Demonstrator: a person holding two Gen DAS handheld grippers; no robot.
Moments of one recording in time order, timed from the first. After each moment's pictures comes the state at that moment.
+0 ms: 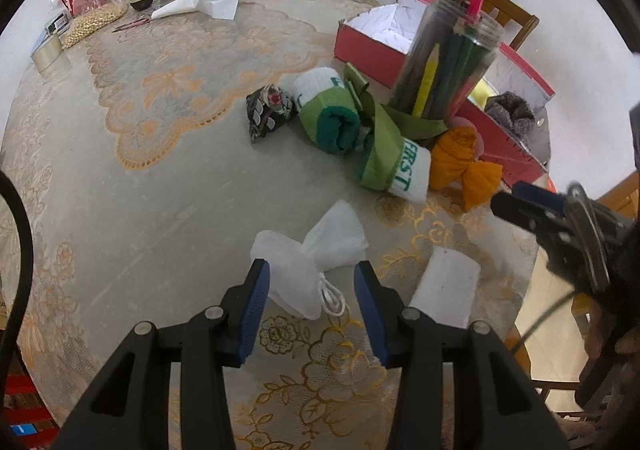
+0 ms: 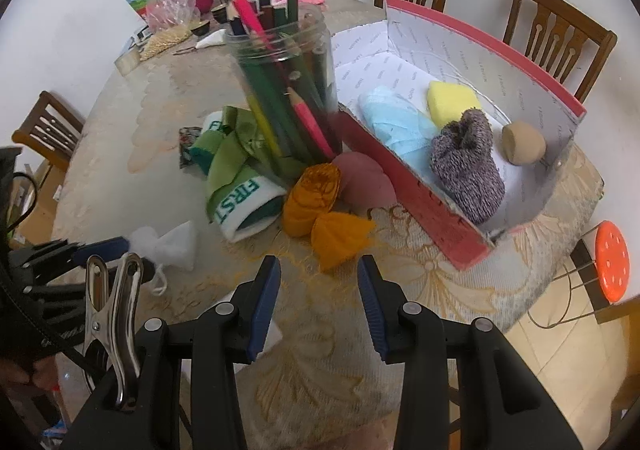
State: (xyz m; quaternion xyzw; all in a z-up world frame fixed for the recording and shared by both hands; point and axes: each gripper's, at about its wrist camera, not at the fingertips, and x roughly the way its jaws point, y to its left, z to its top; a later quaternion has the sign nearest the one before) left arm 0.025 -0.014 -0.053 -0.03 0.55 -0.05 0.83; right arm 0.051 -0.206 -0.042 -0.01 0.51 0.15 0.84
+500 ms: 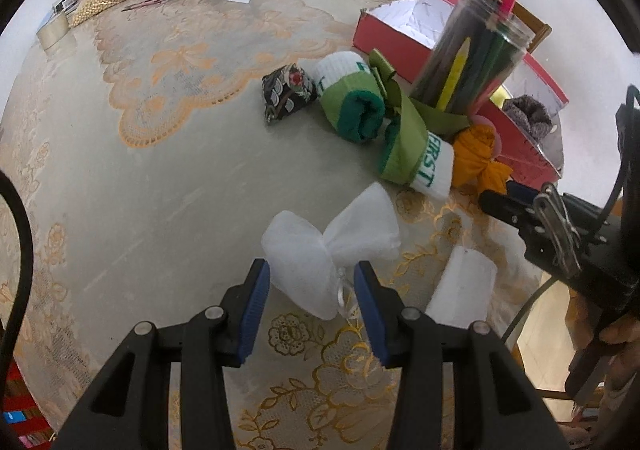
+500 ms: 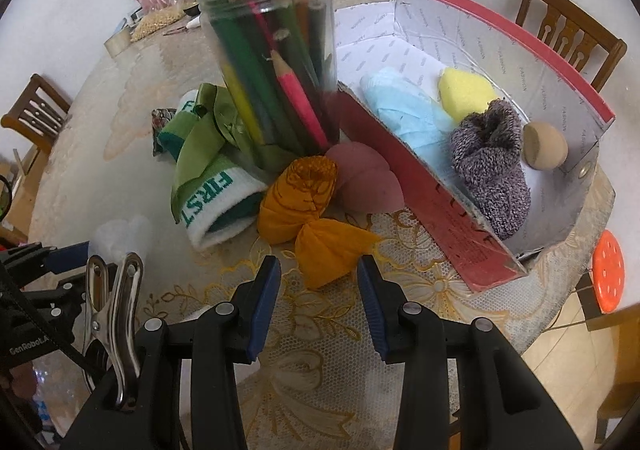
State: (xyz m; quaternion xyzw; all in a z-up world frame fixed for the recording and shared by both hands) left arm 0.029 -0.001 -0.068 -0.05 0.56 -0.04 0.82; right arm 0.072 -0.197 -0.072 -0.03 0.53 0.15 0.84
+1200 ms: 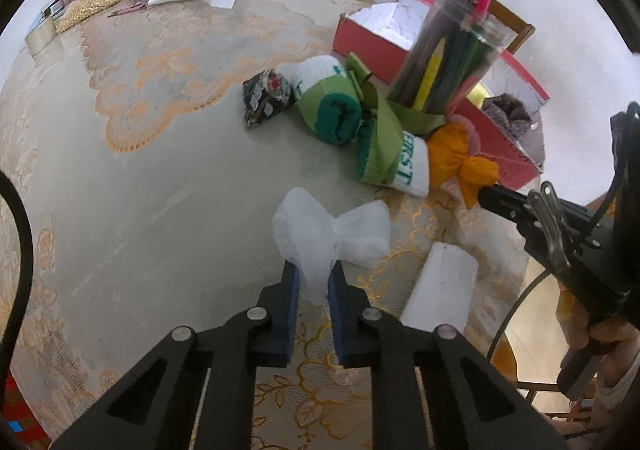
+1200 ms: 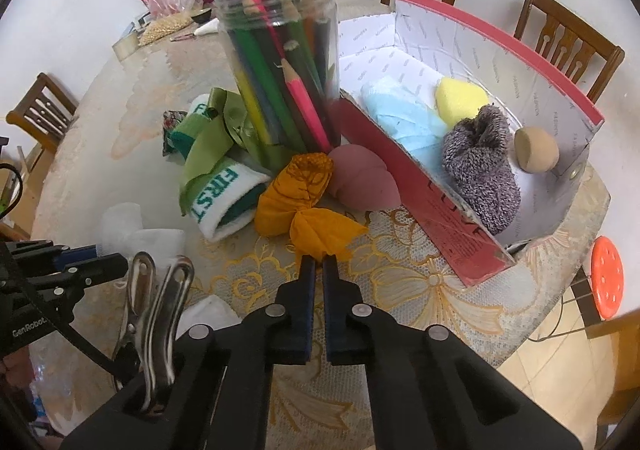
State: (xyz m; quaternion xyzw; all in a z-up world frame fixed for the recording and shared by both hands) left arm 0.023 -0.008 -0.061 -0.06 0.55 -0.07 0.83; right arm 0.055 -0.207 -0.064 -0.03 0.51 0.16 0.85
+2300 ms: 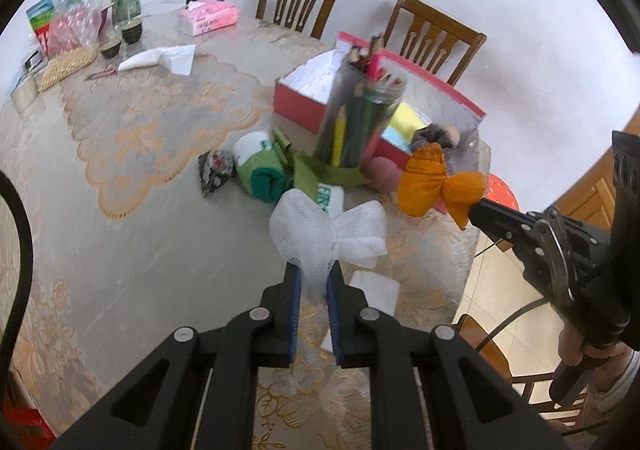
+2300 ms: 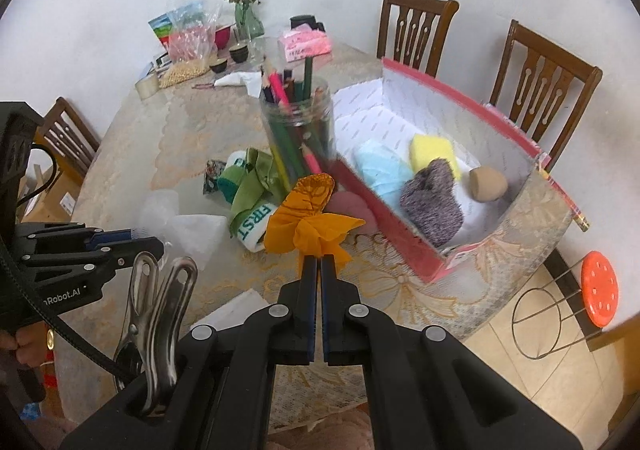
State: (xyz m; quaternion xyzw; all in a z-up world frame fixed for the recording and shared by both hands) left arm 0.010 -0.039 0.004 -0.04 0.49 -0.13 0.86; right arm 0.008 -0.225 0.008 -0.02 0.44 0.16 0.89
